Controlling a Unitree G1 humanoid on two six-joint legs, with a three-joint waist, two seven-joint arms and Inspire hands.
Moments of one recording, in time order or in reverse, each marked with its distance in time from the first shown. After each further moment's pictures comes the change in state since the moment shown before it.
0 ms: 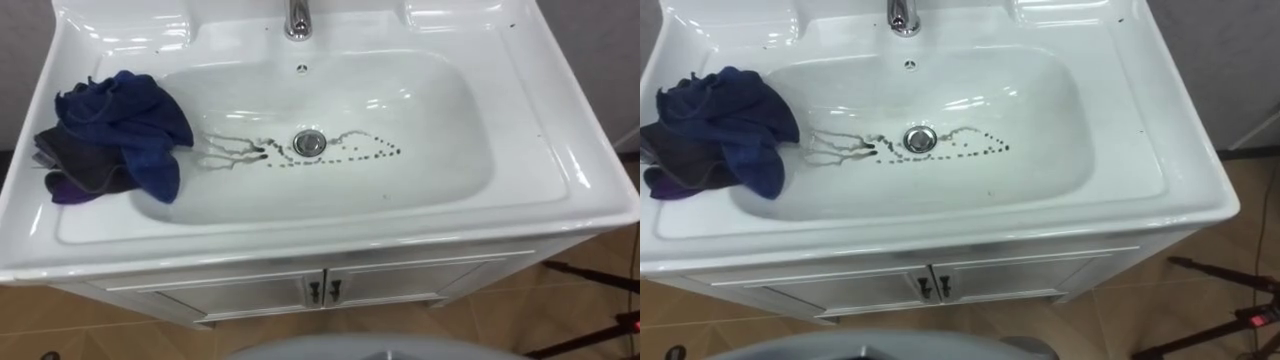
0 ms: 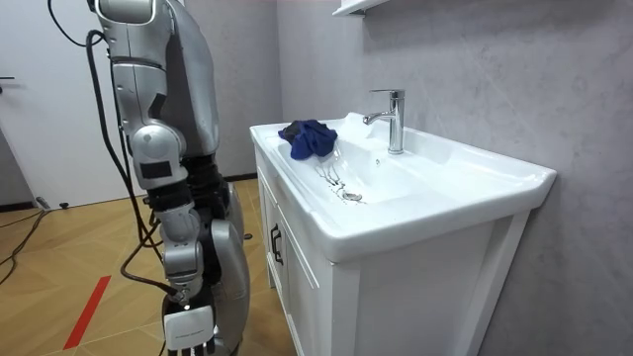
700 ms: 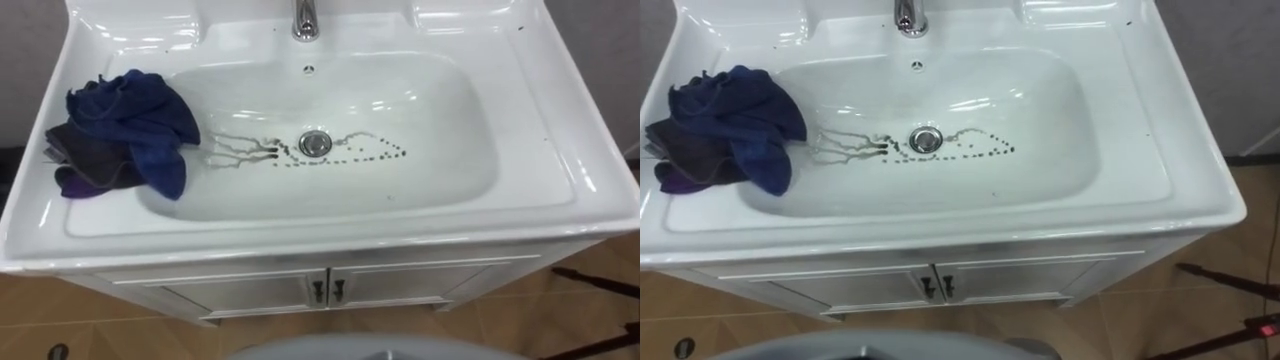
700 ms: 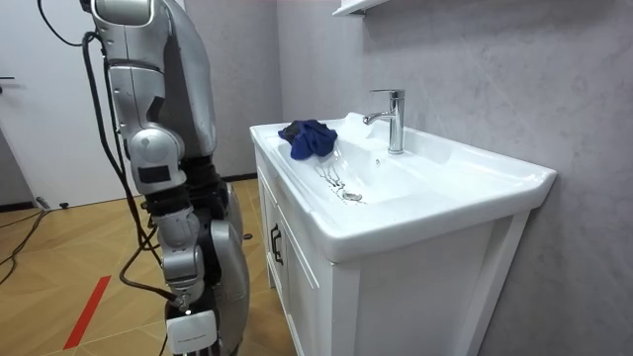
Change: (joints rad) left arm 0.022 -0.001 0.221 0.005 -0.339 -0.010 0.169; right arm 0.003 -0.023 -0.023 0.005 0.075 -0.022 -0.009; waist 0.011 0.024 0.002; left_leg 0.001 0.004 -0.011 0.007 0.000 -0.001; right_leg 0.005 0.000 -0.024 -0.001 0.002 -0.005
